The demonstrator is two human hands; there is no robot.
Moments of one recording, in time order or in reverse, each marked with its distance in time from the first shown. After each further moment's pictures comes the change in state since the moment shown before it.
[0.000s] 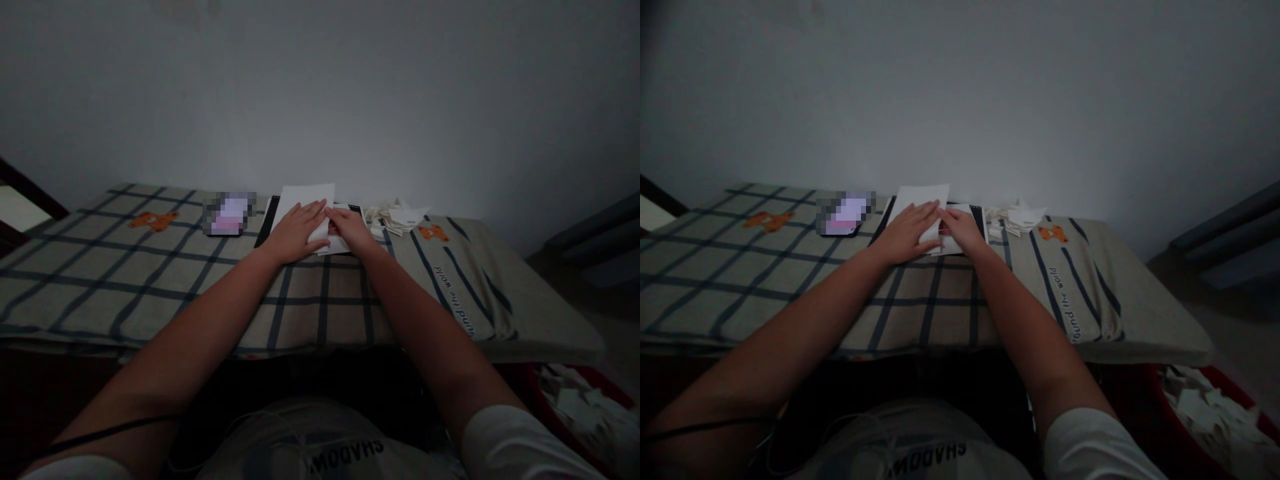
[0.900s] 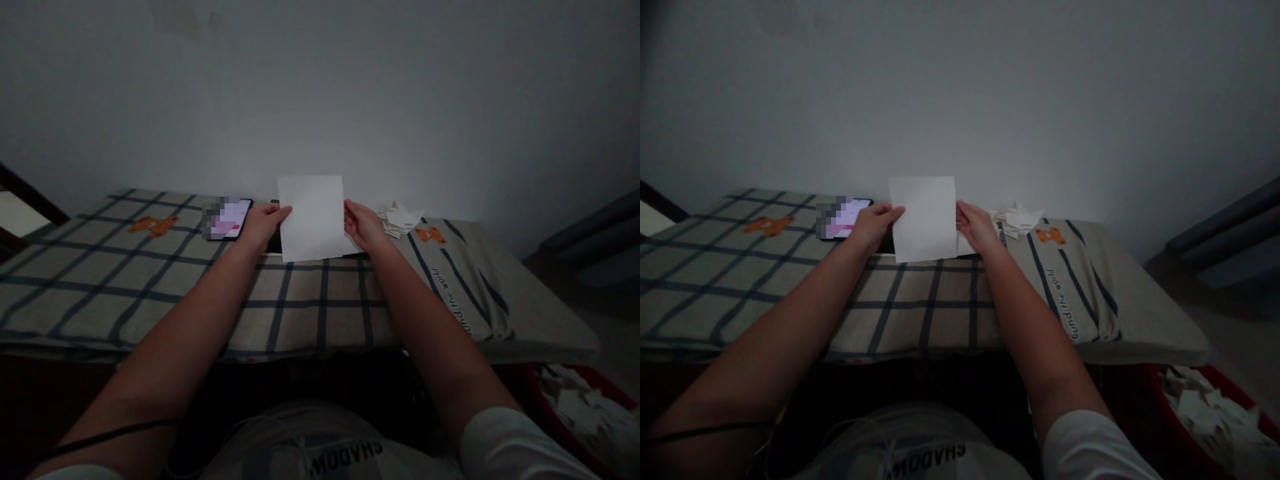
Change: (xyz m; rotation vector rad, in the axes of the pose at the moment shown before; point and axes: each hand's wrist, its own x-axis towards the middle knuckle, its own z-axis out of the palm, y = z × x) left_hand -0.002 -0.041 0.001 -1.143 0.575 -0.788; right_hand 0.006 -0.007 -0.032 0.093 0.138 -0.059
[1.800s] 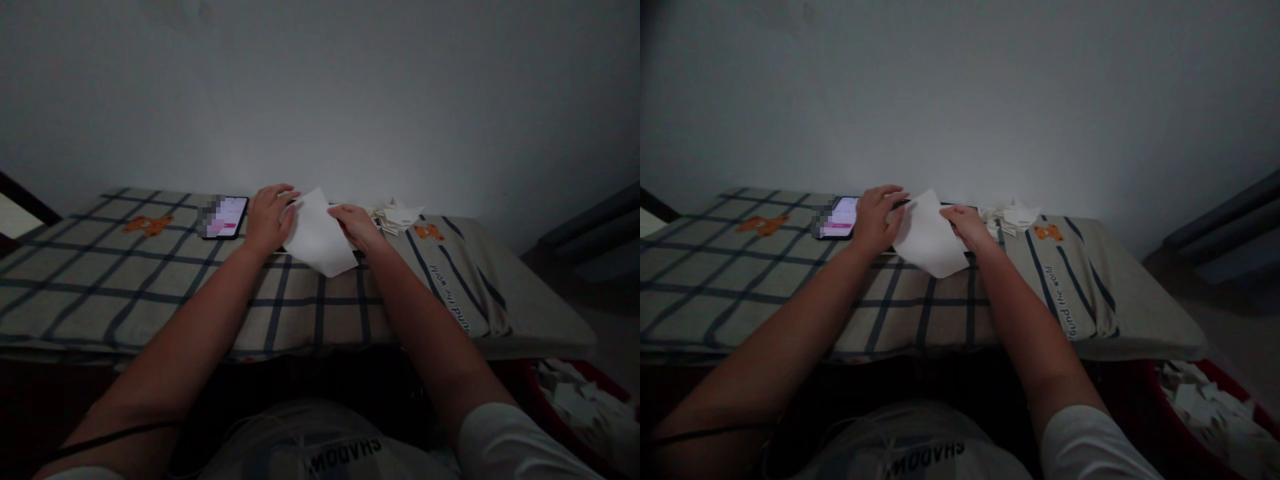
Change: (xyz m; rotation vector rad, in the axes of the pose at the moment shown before) left_hand -0.016 0.017 -0.002 0.886 -0.025 0.848; right_hand -0.014 -0.018 0.023 -0.029 -0.070 0.200
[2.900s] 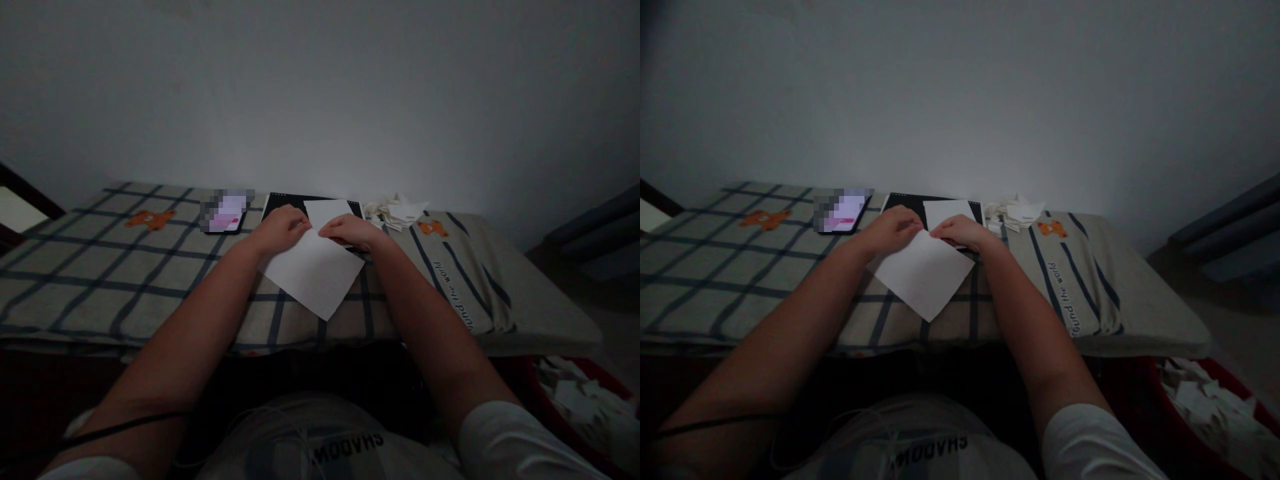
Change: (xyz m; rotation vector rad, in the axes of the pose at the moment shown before) left_hand -0.001 -0.008 0.013 -0.182 -0.448 0.087; right_hand -0.019 -0.007 0.000 -0.530 -0.323 0.159
